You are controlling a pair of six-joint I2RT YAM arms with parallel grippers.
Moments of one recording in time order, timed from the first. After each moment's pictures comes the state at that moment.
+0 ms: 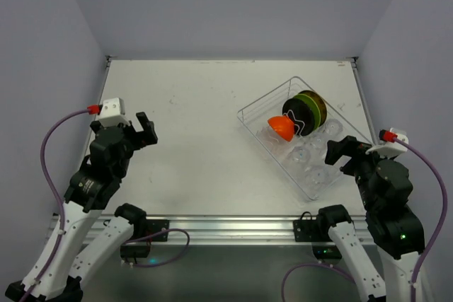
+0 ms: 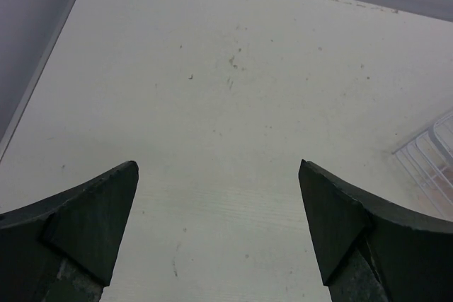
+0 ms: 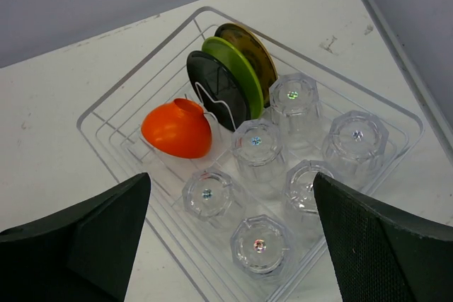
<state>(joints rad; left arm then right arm) -0.40 0.59 0.87 -0.61 -0.46 -0.33 0.20 0.34 0.98 -0.89 0.27 0.35</state>
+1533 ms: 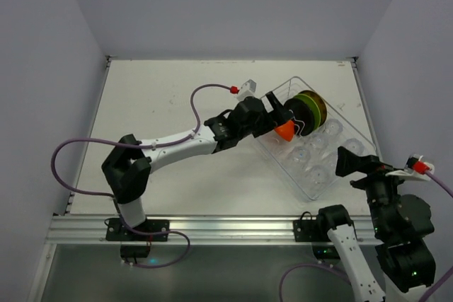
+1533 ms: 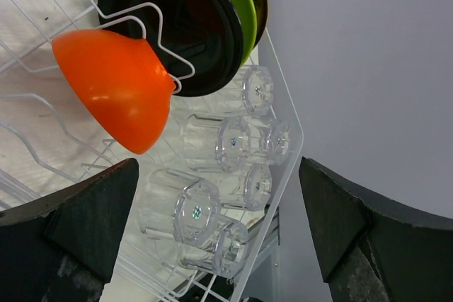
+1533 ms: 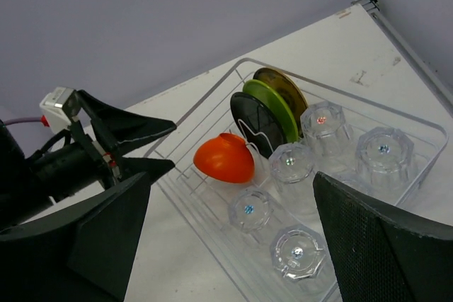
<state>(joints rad) -0.98 1.75 1.37 -0.02 -0.19 -1.18 0.20 0.17 1.00 -0.89 0.27 0.49</state>
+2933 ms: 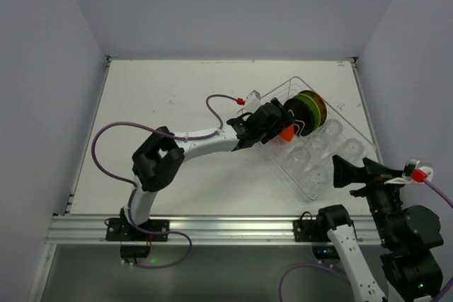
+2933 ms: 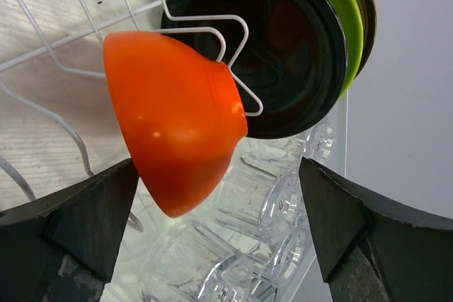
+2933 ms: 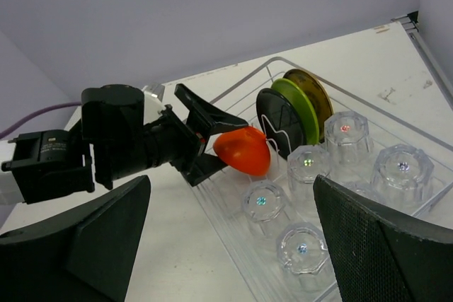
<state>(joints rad) -1.00 2.04 1.56 -0.14 -0.31 -1.39 0.20 0.15 1.07 -0.93 0.13 0.38</state>
